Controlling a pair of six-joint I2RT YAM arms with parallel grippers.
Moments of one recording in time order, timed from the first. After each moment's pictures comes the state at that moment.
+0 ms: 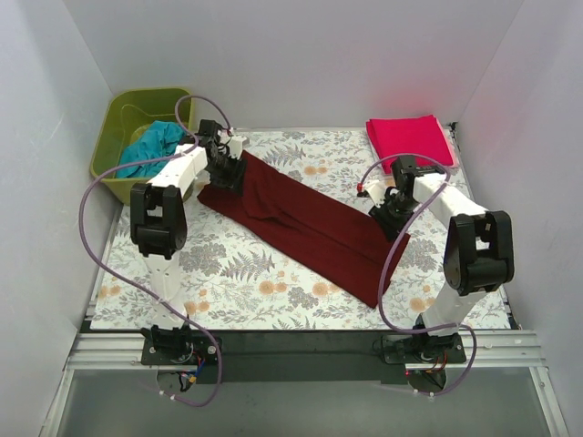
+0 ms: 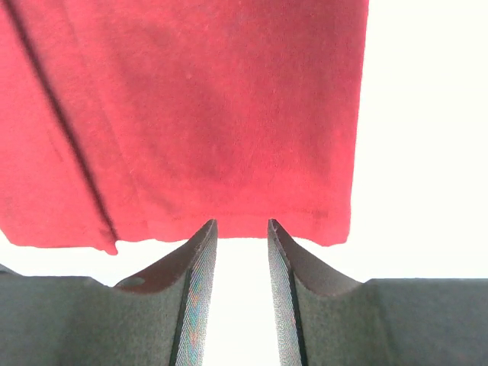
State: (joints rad) left arm -0.15 2.17 1.81 -0.82 0.30 0.21; right arm 0.18 1.73 1.23 -0.96 -0.23 -0.74
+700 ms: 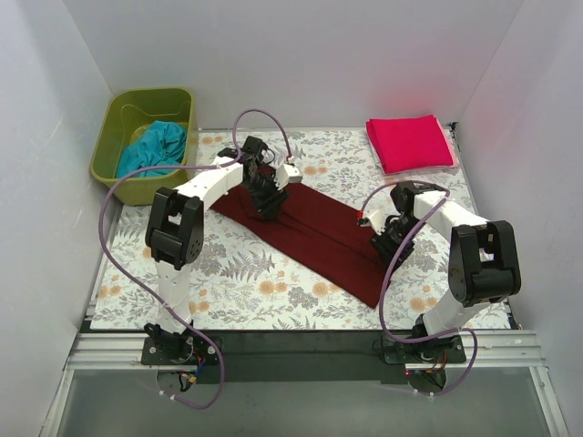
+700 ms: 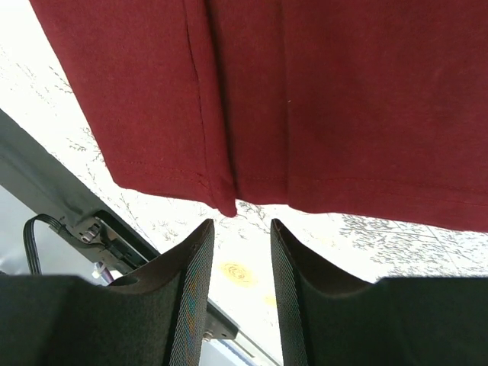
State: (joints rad) left arm -0.41 2.07 1.67 -0.85 0.52 0.71; right arm 0.18 1.63 1.03 -1.10 -0.36 -0.72
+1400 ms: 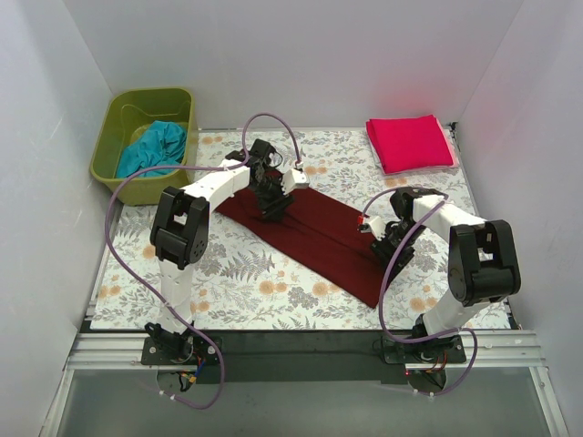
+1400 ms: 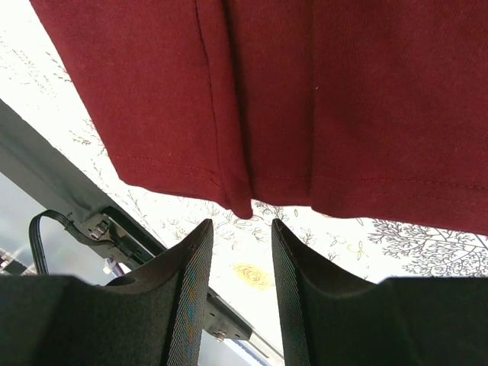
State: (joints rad) left arm -0.45 2.10 1.67 -0.81 0.49 0.80; right arm 0.18 1.63 0.97 -1.09 -0.37 -0.71
